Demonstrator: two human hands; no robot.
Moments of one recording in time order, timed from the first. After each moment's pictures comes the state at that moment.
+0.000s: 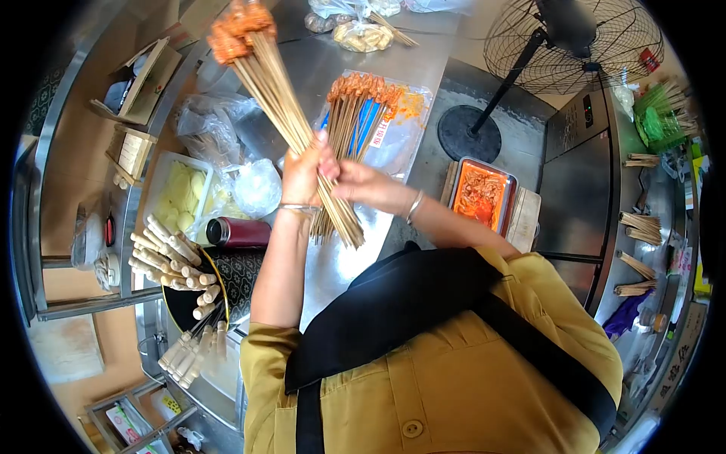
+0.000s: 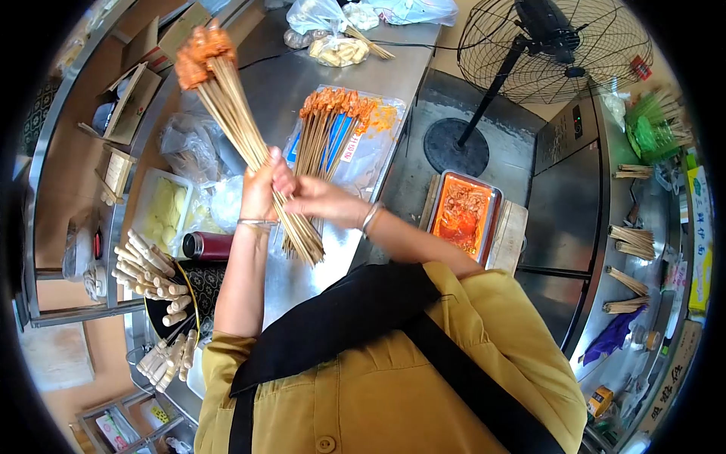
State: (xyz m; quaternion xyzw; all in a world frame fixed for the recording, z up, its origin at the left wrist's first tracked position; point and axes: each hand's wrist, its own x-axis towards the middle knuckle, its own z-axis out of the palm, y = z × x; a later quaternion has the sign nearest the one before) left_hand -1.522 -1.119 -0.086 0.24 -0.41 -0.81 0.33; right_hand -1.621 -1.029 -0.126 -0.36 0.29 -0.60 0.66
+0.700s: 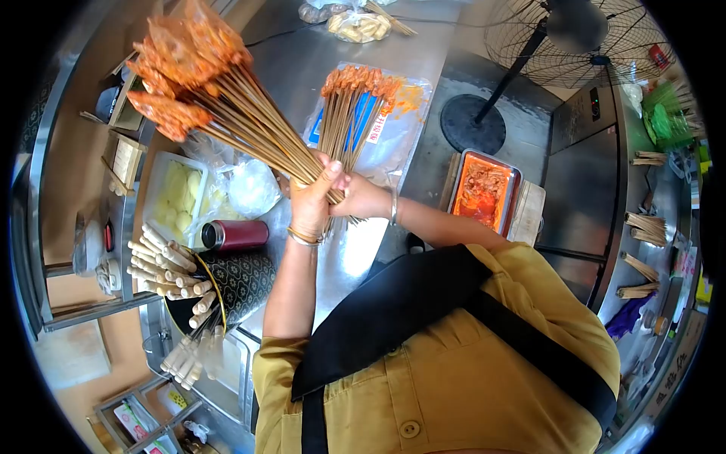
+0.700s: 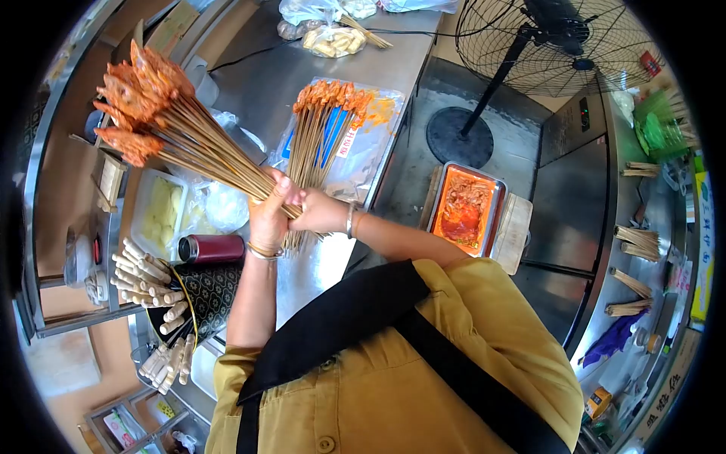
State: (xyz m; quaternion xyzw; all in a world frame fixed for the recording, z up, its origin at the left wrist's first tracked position) left_hand -1.522 -1.086 -0.110 0.24 -0.48 -0.75 0.38; right_hand -1.612 -1.051 -0.208 -0.53 0.43 -0.55 0.48
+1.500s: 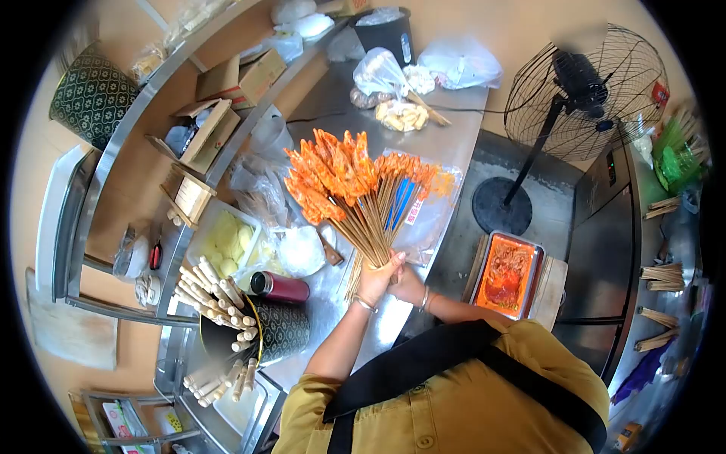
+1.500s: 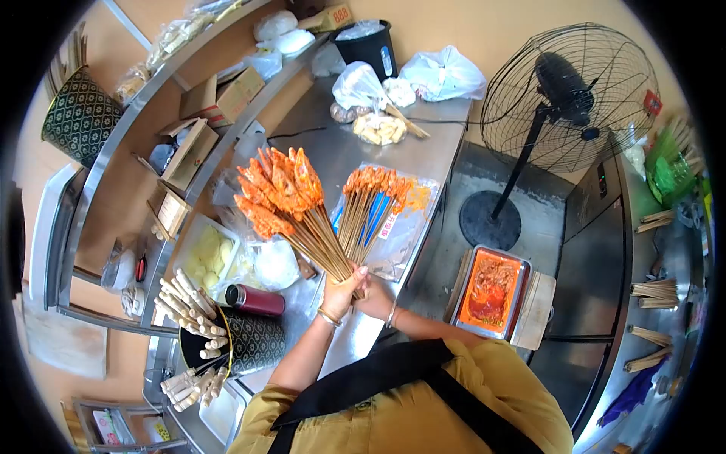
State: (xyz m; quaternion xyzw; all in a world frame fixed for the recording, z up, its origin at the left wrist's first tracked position) left_hand -1.521 -1.063 -0.151 0.32 -0.57 -0.71 0.29; right_hand -1.598 -1.013 -0.218 -0.49 0.43 -0.64 0.40
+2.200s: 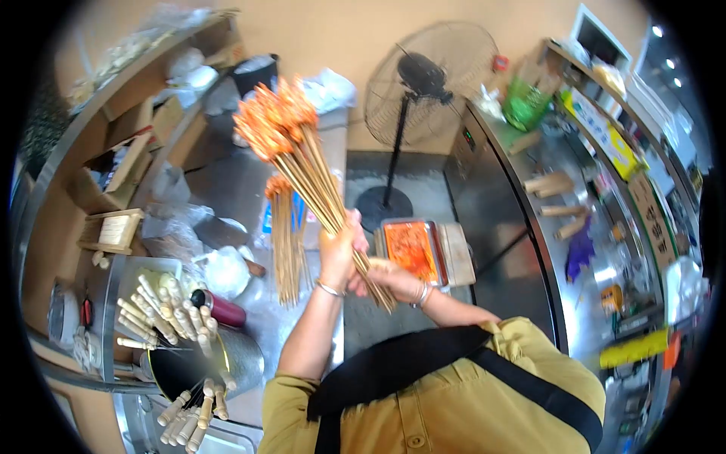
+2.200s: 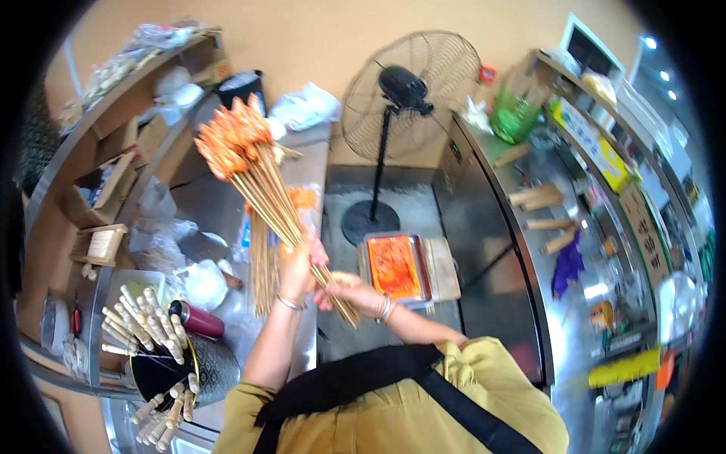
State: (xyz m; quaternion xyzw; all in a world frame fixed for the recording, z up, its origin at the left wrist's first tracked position) left_hand -1.516 -0.980 -0.076 0.07 -0.38 -0.89 0.24; right_hand -1.553 -0.849 -0.124 -0.29 0.40 -0.69 0.53
